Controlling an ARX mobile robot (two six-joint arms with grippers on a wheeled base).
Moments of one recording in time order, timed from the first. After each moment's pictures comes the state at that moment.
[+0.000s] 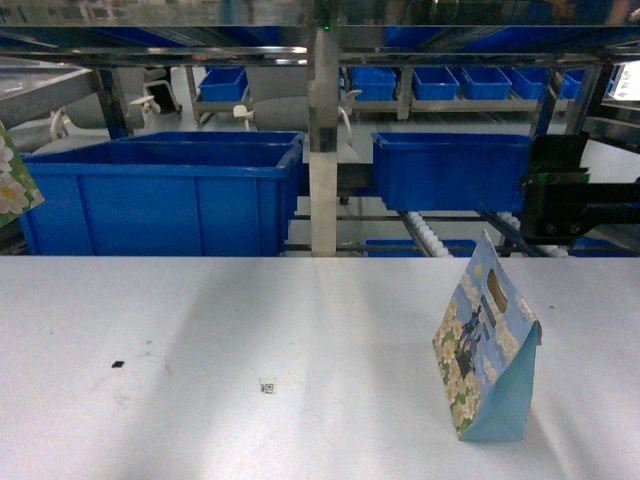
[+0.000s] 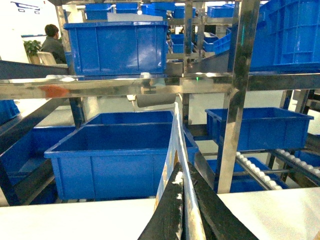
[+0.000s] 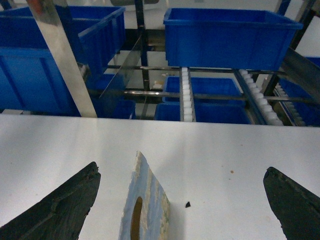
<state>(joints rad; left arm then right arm) -0.24 0.68 0.41 0.34 -0.21 0.03 0.26 1.56 0.66 0.56 0.16 0.11</state>
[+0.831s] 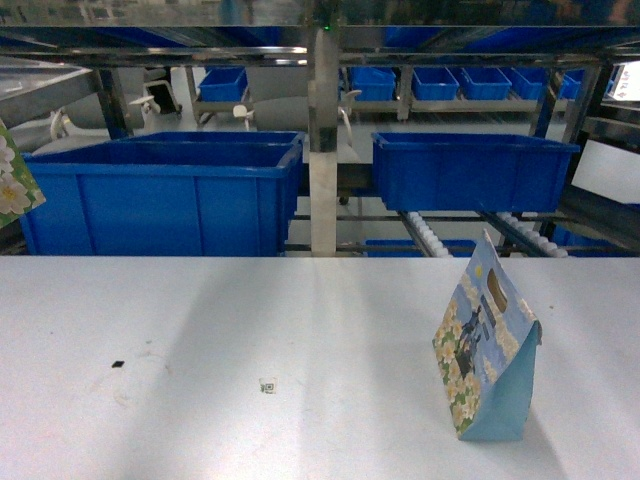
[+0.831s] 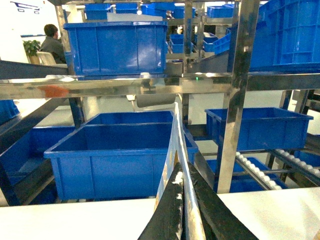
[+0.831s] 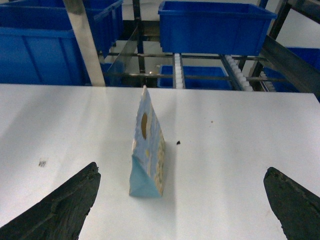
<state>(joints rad) -0.24 0.68 0.41 0.34 -0.21 0.03 0.41 0.89 0.40 0.12 0.33 0.17</state>
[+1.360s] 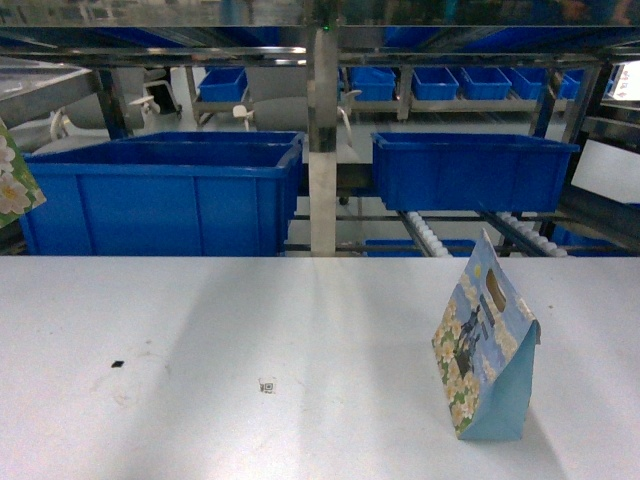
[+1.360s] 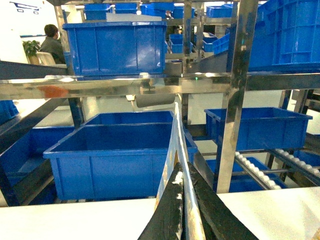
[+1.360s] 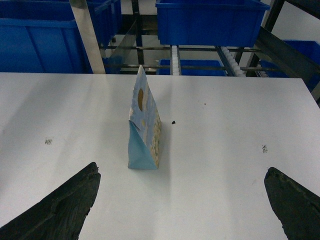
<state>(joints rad) -0.24 0.68 0.41 0.34 -0.21 0.03 0.51 0.52 0.35 -0.24 0.42 0.23</state>
